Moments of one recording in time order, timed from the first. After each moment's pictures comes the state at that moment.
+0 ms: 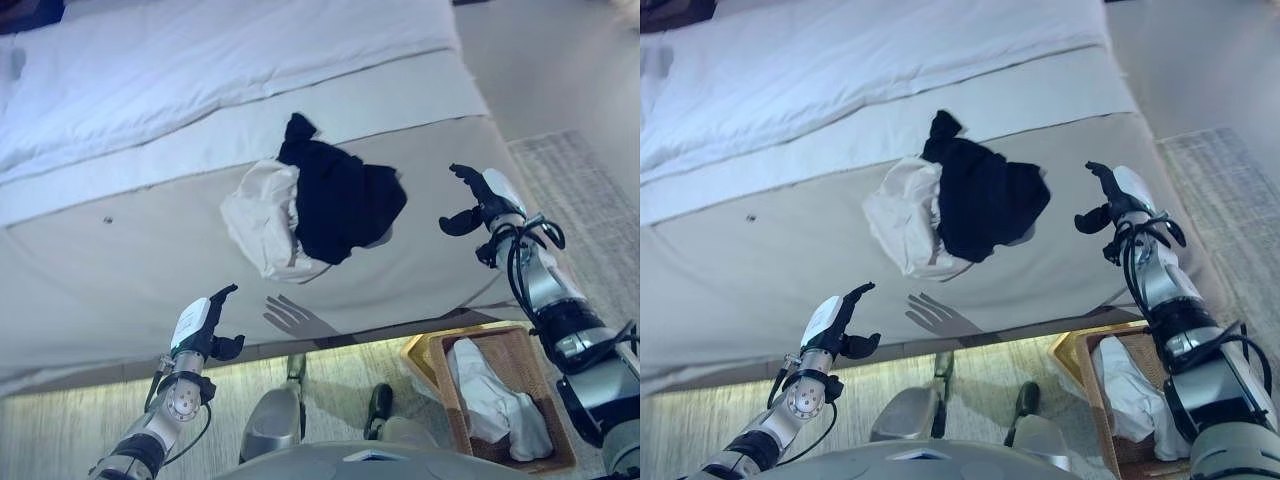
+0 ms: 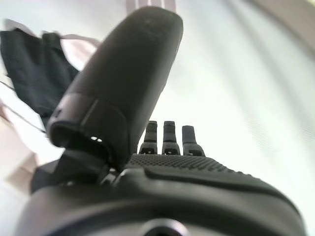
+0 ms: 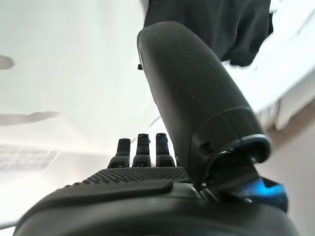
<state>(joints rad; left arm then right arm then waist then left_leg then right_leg) -0.03 0.44 -0.27 0.85 0.37 -0.42 0.41 -0.62 -0.70 0.34 0.67 -0.18 0.07 -0.11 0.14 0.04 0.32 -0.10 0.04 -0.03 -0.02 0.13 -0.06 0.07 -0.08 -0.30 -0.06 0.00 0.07</state>
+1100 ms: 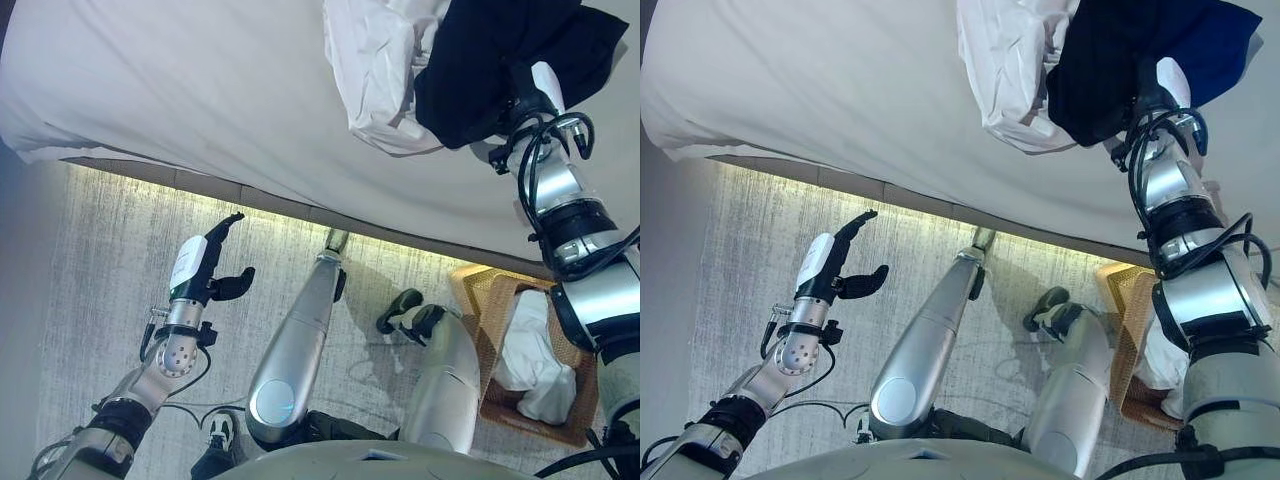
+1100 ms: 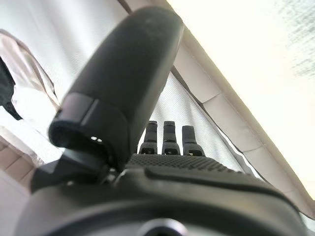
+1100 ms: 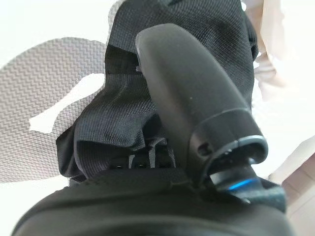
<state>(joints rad) -0.08 0.58 -0.32 0.55 0.23 -0.52 0.49 -1.09 -0.70 0.43 0.86 0.00 0.24 -0.25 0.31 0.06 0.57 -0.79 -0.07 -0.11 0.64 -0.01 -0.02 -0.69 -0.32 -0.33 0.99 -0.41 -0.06</state>
